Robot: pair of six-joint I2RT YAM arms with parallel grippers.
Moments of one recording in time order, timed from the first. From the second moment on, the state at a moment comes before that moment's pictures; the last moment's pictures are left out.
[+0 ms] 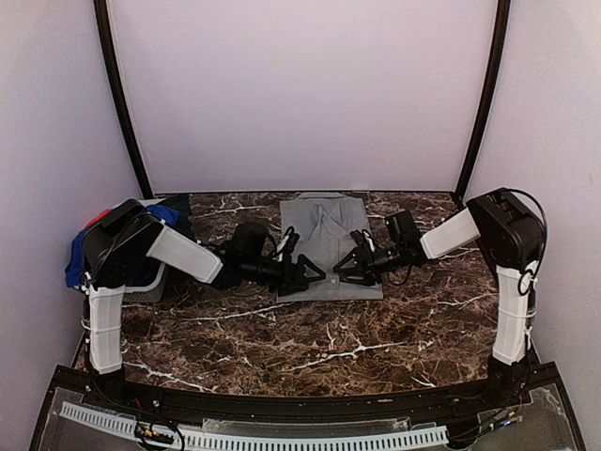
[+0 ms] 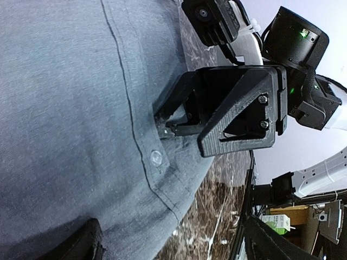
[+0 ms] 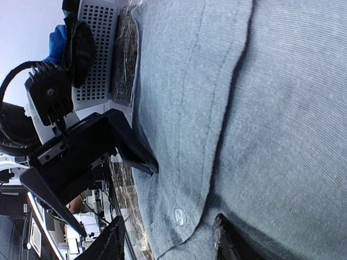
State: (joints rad) left arm -0.72 2.10 1.11 0.45 0.63 -0.83; right arm 0.43 2.09 1.09 0.17 -1.00 0.63
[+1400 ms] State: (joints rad) left arm -0.72 1.96 0.95 0.39 0.52 -0.69; right arm 0.43 2.04 1.12 -0.05 -0.86 0.45
